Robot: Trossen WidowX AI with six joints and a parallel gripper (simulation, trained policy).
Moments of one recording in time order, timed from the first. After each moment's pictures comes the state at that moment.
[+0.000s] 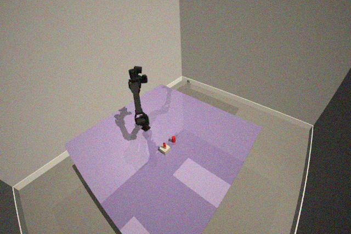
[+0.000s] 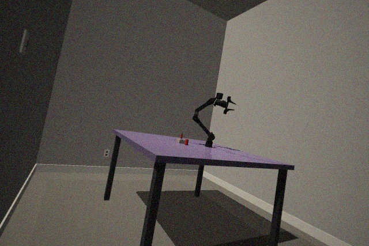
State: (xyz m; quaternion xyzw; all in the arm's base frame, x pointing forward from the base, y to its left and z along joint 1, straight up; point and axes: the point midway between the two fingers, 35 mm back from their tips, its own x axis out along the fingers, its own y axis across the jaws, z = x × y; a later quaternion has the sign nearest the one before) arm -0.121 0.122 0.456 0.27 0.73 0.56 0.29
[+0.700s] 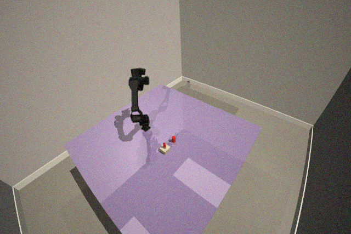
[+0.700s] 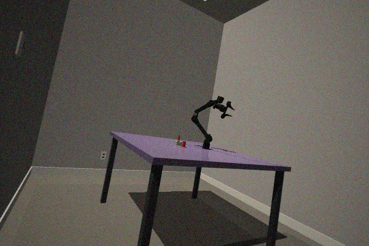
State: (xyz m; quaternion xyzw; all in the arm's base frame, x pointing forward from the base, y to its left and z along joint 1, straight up) arm -0.119 0.151 0.417 0.26 0.73 0.50 0.39
